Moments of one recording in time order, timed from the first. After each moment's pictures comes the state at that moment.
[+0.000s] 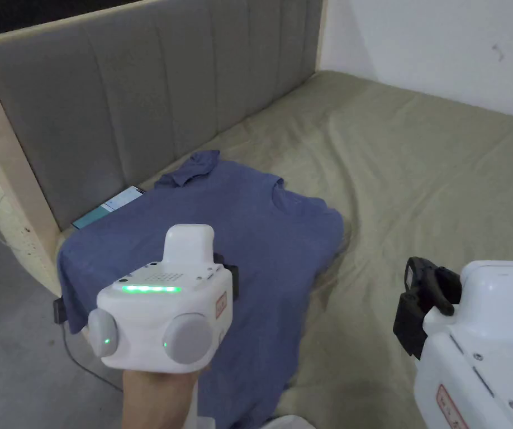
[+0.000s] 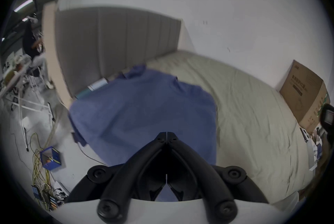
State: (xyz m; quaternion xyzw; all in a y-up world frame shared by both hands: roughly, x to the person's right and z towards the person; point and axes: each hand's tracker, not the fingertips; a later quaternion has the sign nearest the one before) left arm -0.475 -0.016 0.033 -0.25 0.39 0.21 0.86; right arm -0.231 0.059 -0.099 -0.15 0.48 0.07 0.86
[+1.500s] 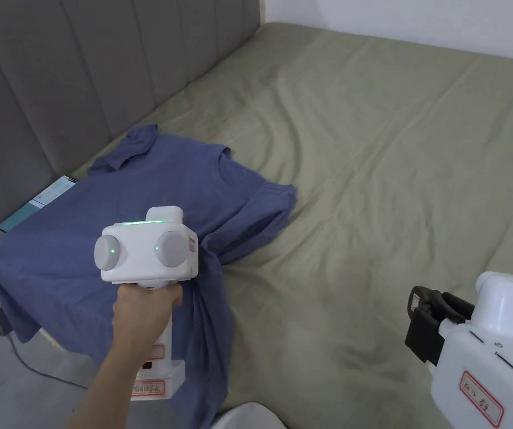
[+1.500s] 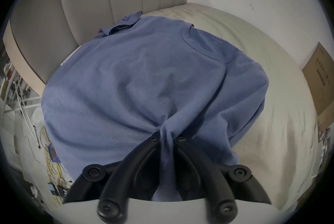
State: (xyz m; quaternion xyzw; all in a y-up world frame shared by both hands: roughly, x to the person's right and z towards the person) left arm -0.564 -0.095 -0.064 -0.41 0.40 0.24 0.78; right arm -0.197 -0.006 -0.180 -0.31 0.41 0.03 0.86
